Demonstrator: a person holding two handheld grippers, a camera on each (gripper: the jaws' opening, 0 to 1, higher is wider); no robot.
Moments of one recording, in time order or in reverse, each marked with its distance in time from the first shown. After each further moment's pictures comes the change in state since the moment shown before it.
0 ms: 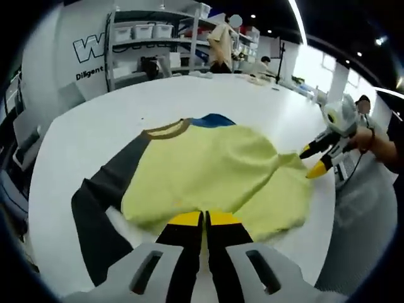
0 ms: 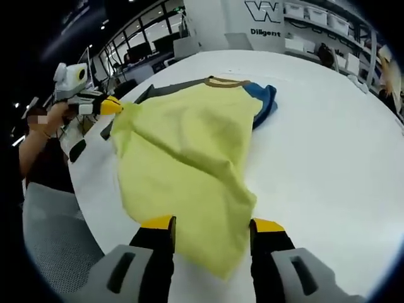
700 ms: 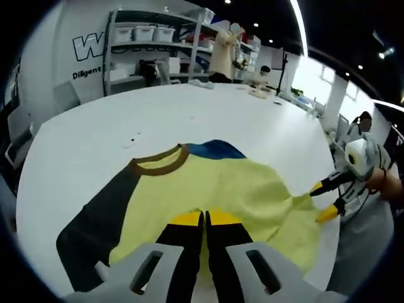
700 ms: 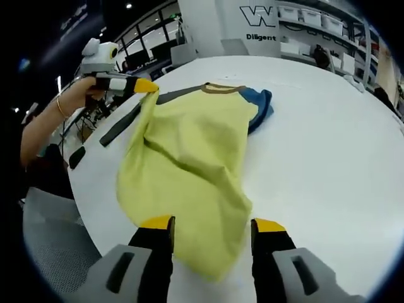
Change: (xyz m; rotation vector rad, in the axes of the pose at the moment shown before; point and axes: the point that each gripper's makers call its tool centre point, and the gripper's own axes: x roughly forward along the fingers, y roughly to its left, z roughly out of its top) left arm 0.066 0.011 0.062 -0.070 -0.043 -0.049; right arm 0.002 -0.005 0.004 0.021 -0.037 -0.003
